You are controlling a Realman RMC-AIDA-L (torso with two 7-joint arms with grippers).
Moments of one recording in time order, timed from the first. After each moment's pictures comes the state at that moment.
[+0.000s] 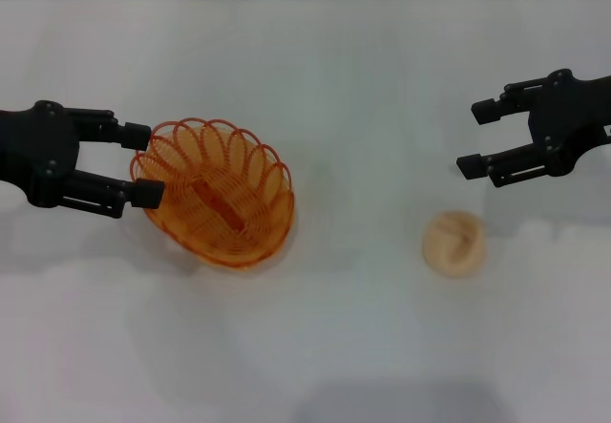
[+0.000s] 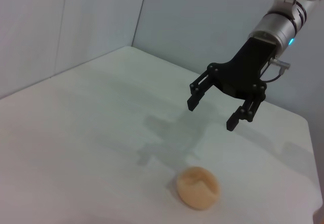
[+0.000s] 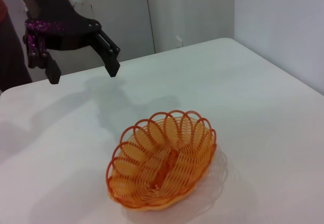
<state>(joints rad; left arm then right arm) -0.52 -1.90 0.74 0.99 2.03 1.95 -1.76 0.53 2.01 -1.02 -1.23 -2.04 -1.64 1.83</state>
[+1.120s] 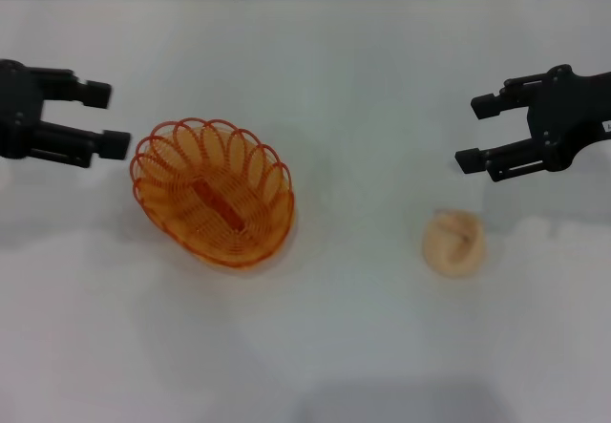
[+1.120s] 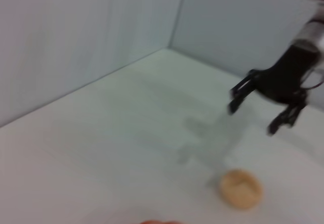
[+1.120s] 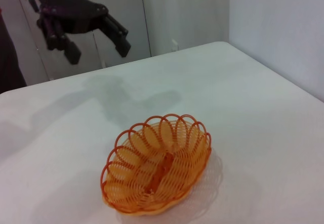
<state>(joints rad) -0.55 -1.85 0.71 1.00 2.04 1.90 -1.81 0.53 2.01 -1.02 -1.23 -2.03 -1.62 1.83</state>
